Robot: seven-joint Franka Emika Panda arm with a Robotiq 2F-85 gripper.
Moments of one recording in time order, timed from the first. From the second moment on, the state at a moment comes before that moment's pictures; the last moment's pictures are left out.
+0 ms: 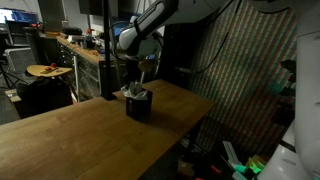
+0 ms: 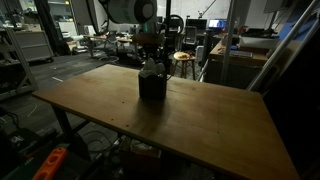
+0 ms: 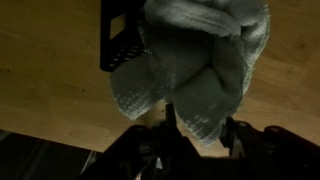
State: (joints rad) arm -0.07 0.40 0.02 -1.84 -0.02 2.42 -0.36
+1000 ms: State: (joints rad) arm -0.09 0.40 -0.01 -1.87 -0.02 2.42 -0.34
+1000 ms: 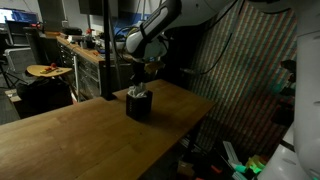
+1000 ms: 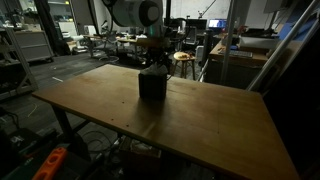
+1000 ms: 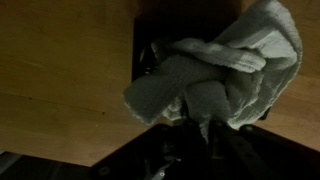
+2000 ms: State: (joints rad) arm -0.10 0.36 -0.01 -1.97 -0.02 2.42 -0.30
